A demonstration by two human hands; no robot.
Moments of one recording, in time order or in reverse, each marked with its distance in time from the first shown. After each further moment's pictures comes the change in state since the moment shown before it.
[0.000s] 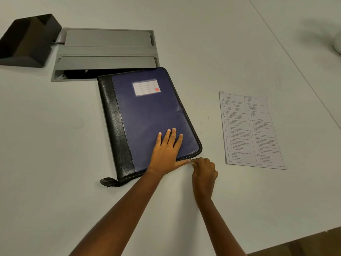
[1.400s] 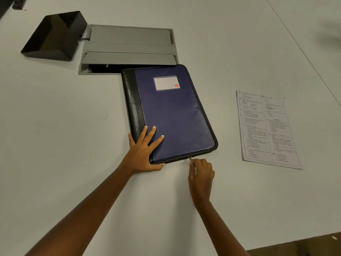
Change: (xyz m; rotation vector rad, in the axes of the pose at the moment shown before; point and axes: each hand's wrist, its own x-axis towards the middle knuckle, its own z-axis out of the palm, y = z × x) left_hand -0.083 -0.108 -0.020 -0.110 -0.062 -0.025; right_hand -0.046 -0.046 0.018 -0.002 -0.036 -0.088
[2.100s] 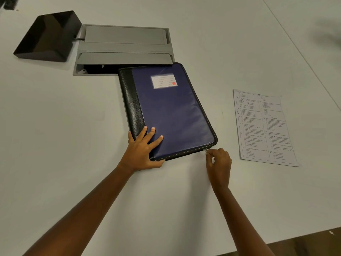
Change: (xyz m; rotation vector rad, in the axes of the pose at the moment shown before) left_hand 0.004 0.006 -0.009 0.029 0.093 0.017; right_hand 0.048 0.031 -0.030 0.018 0.048 -0.001
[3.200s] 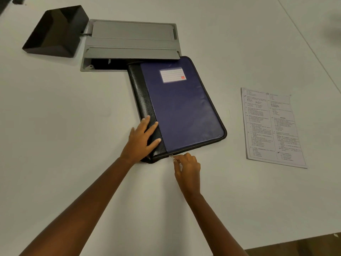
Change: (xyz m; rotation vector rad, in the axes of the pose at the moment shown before) left_hand 0.008 -0.018 0.000 -0.378 0.118 -0.181; right_hand -0.051 -0.062 0.047 0.029 -0.245 -0.099
